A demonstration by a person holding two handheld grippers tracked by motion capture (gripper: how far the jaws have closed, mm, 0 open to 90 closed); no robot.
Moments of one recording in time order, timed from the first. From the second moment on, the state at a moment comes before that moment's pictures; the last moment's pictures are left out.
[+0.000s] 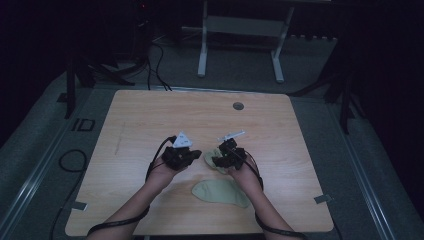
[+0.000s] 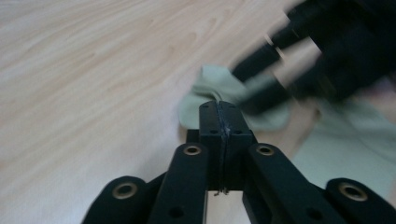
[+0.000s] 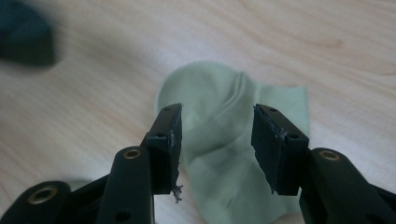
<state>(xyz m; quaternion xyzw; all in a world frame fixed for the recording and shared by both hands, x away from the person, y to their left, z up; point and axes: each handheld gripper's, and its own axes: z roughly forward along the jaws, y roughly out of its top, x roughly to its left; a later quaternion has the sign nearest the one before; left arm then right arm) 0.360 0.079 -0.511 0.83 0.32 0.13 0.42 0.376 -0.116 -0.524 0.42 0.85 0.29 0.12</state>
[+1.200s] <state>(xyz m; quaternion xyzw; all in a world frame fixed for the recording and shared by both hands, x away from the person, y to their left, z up) 0.383 0.047 -0.557 0.89 0.30 0.11 0.33 0.374 -0.155 -0.509 0.42 0.85 0.29 0.14</state>
